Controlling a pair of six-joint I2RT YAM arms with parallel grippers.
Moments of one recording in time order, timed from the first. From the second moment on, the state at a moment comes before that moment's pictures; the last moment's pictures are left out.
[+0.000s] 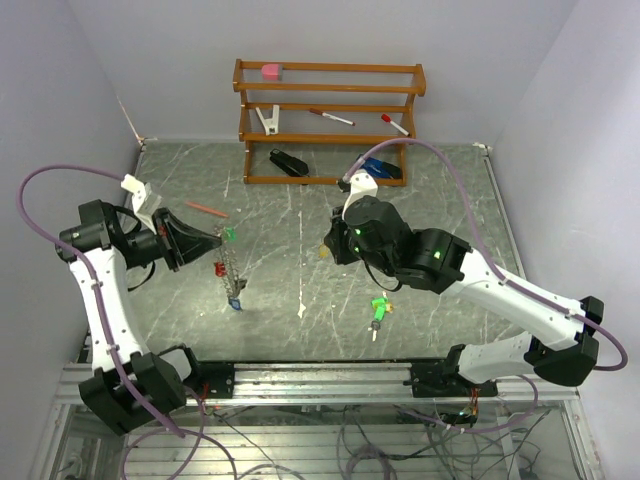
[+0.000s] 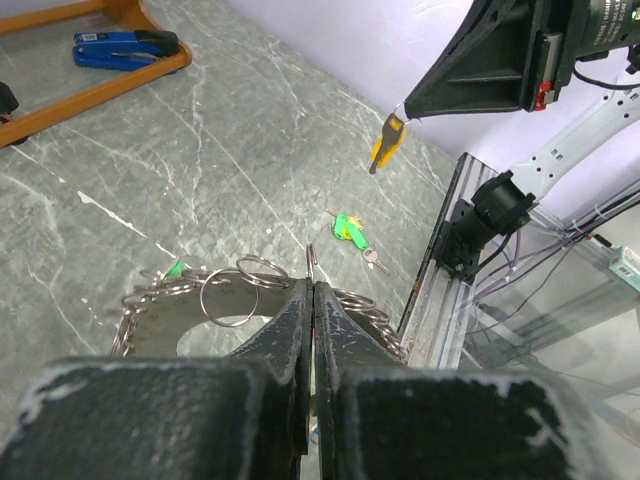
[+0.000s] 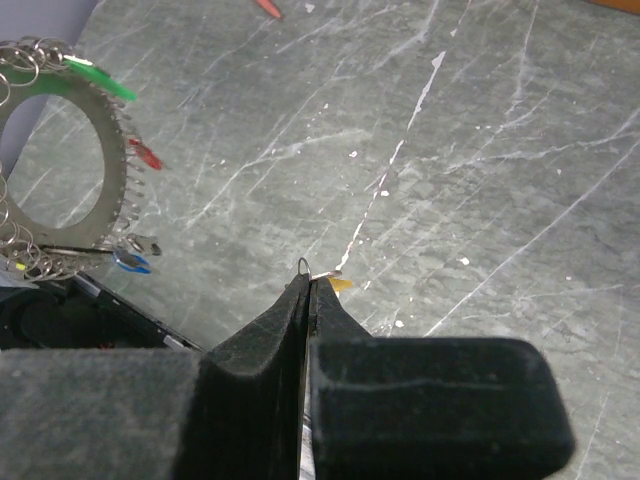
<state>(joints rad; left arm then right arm) 0.44 1.09 1.16 -1.47 1.53 1.04 1.10 1.29 1.43 -0.70 0.41 0.51</state>
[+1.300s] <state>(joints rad) -0.25 1.14 1.19 -0.80 0.98 0.30 1.10 1.21 1.40 -0.76 0.52 0.52</state>
